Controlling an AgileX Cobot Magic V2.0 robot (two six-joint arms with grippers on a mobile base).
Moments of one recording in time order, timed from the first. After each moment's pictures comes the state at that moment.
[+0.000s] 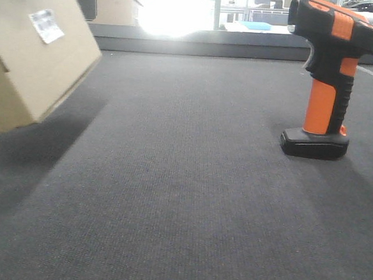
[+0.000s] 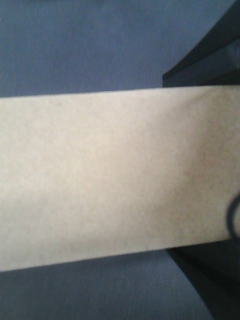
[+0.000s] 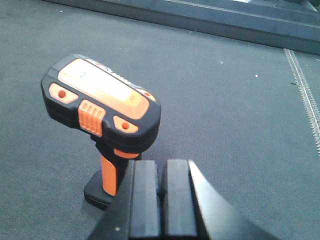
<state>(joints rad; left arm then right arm) -0.03 1.60 -1.57 -0.26 1.23 0.08 0.07 0.76 -0.52 0.25 0.14 -0.32</state>
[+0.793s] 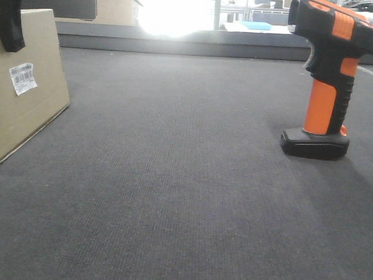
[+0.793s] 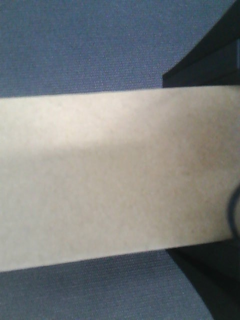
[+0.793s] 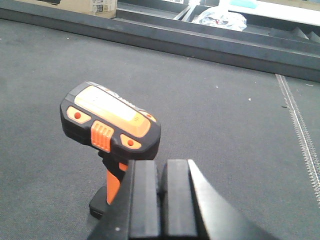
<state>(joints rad) -0.10 1.74 -1.59 0.01 1.22 -0.03 0.07 0.64 -0.52 0.25 0.18 -0.32</state>
